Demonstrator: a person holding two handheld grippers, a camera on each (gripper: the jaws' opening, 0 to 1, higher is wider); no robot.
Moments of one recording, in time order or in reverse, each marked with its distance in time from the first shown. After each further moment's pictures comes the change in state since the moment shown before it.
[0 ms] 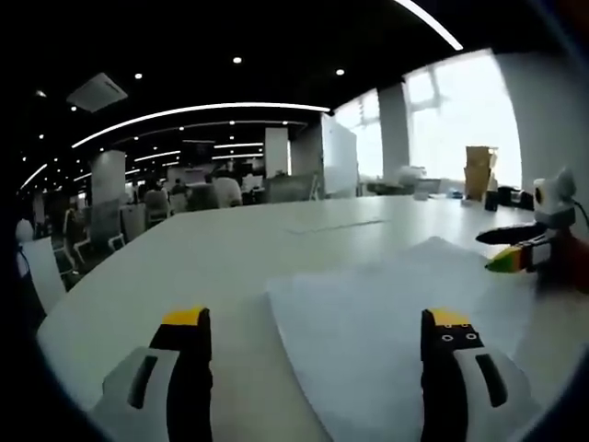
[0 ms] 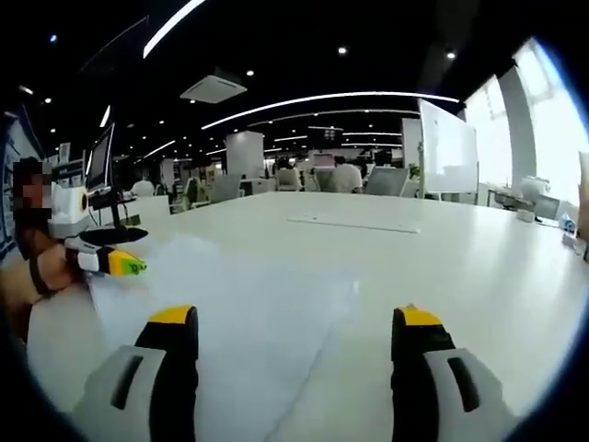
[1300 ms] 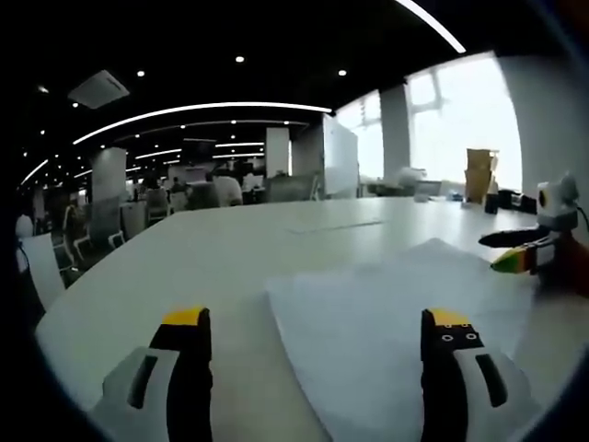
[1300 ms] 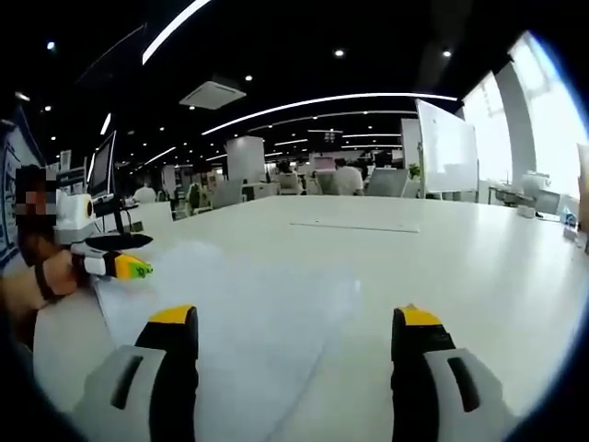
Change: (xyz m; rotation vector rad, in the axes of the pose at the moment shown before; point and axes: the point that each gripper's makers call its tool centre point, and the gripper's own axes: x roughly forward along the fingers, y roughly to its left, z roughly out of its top) left arm -0.002 -0.001 0.000 -0.014 -0.001 0.003; right arm -0.002 -0.012 -0.001 0.020 -0.017 0.013
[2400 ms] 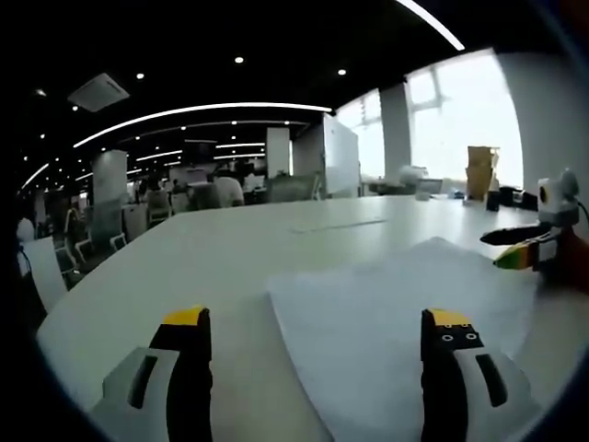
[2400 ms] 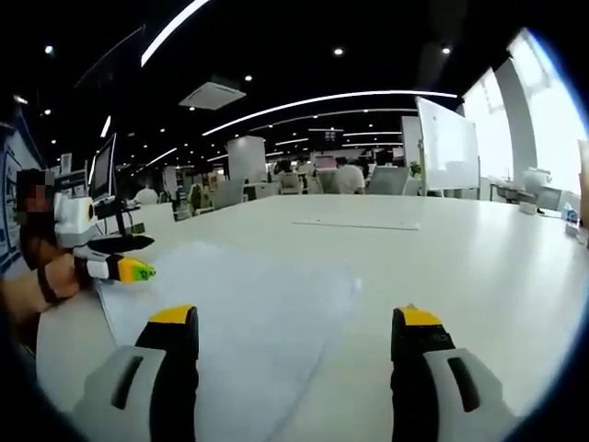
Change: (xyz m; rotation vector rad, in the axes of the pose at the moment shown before) left arm 0.000 0.002 0.000 0.014 0.003 0.012; right arm 0.001 0.002 0.001 0.014 0.003 0.013
